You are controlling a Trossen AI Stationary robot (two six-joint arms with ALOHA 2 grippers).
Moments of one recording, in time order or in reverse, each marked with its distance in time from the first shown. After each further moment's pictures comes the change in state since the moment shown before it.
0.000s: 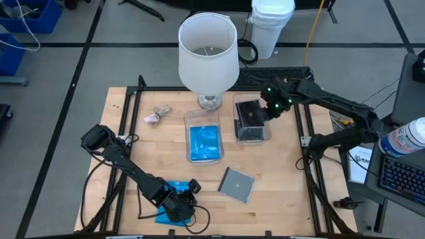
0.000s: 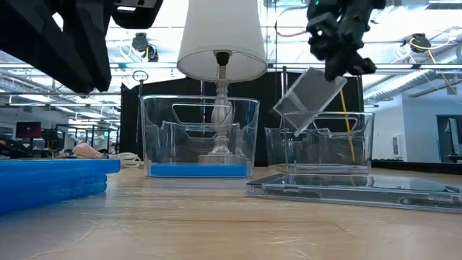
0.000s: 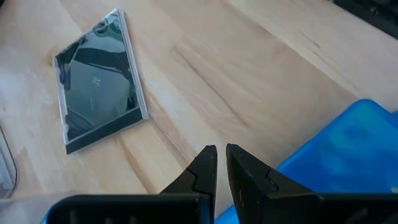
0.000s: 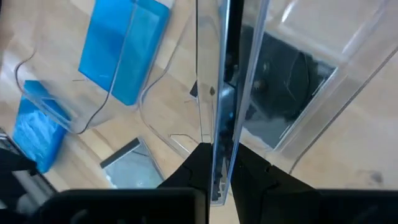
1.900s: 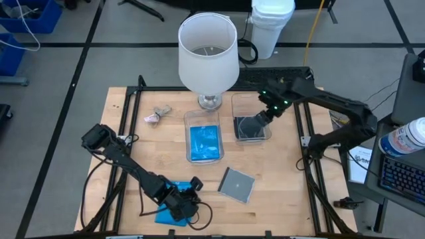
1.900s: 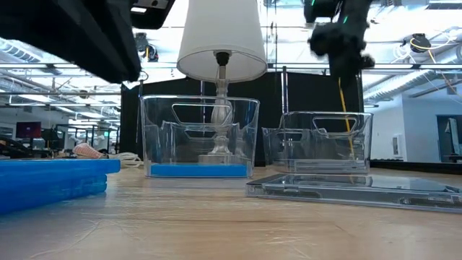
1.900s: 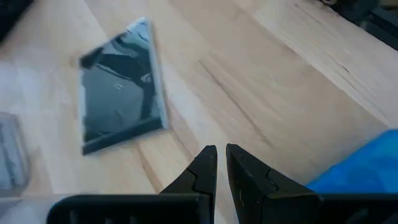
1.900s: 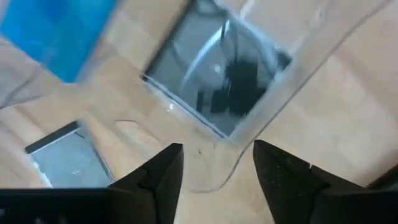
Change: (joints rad) left arm 0.030 -0.001 0.001 0.064 -0.019 -0.026; right arm 0.094 0.019 0.070 -0.149 0.205 -0.147
